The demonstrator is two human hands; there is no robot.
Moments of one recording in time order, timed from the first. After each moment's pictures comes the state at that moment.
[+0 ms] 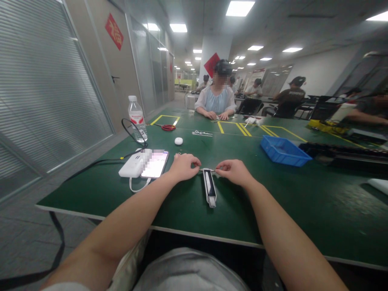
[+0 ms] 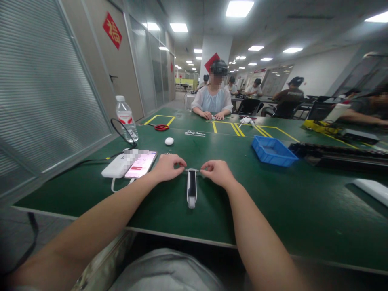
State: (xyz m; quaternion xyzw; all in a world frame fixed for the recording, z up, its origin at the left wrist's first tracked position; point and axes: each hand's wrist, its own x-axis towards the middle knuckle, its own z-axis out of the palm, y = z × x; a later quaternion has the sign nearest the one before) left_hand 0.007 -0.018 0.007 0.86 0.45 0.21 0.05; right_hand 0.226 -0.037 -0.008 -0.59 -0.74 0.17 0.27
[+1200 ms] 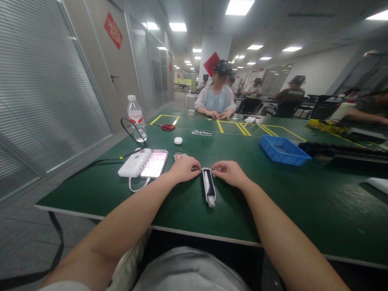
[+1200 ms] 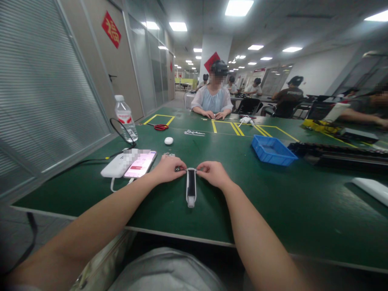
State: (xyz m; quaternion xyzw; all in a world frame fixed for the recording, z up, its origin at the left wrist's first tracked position) left_hand 0.007 -0.017 0.006 0.90 0.42 0.15 0.05; right_hand 0.222 -0.031 -0.023 -0.54 -0.75 0.22 0.30
